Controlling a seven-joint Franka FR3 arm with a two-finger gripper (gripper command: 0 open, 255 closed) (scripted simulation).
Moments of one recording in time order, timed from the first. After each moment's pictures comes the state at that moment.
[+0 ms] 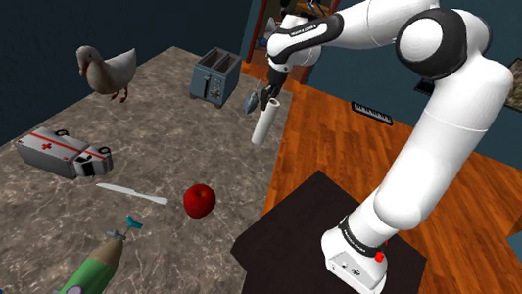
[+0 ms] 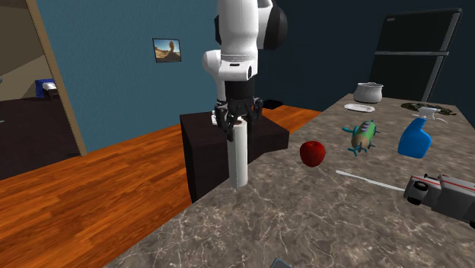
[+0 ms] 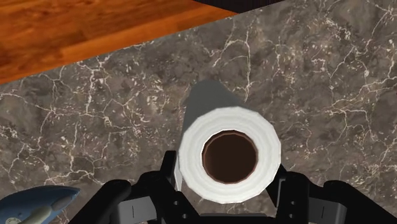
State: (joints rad) arm -0.07 0.24 -0.20 -2.04 0.09 2.21 -0.56
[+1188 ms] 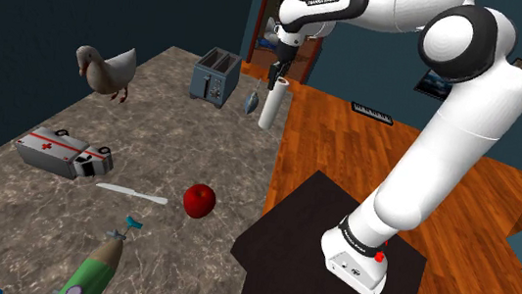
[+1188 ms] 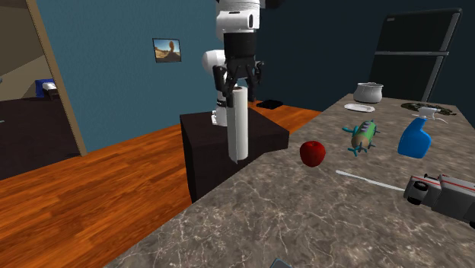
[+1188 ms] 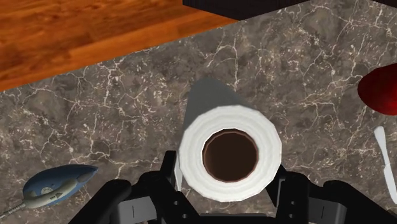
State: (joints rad) arm -0.07 0.12 -0.21 -1.93 0.06 1.99 -0.53
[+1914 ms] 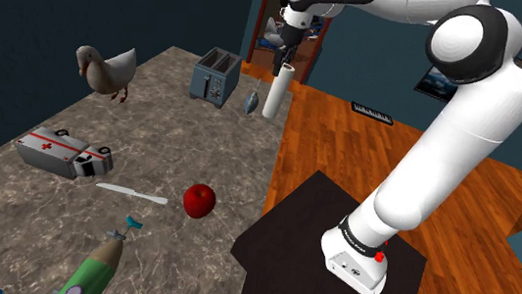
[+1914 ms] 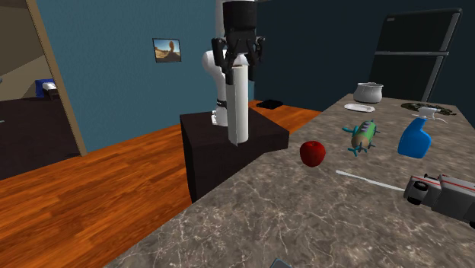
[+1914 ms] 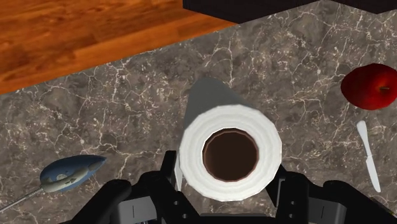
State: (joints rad) arm -0.07 0.09 -0.21 -1.82 0.05 1.85 -0.53
